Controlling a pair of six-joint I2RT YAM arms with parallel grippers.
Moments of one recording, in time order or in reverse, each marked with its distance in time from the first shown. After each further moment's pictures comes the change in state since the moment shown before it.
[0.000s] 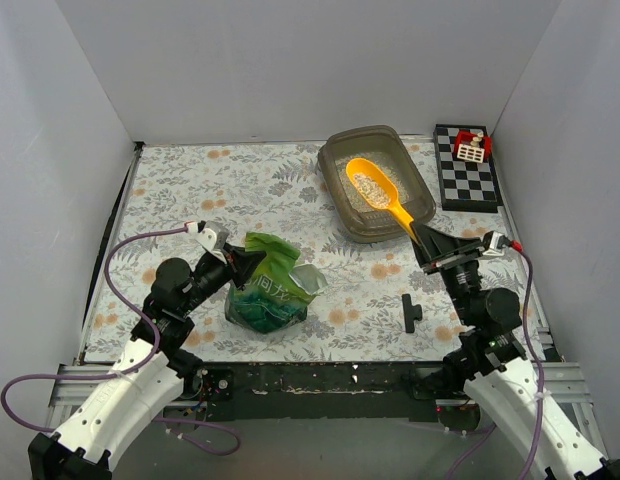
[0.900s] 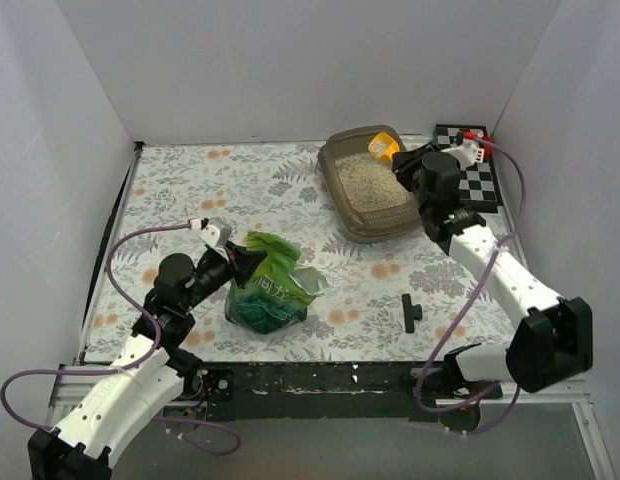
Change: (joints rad) left arm 0.000 0.029 0.019 -0.033 0.001 -0.001; right arm -0.074 0.960 0.703 -0.269 0.330 -0.552
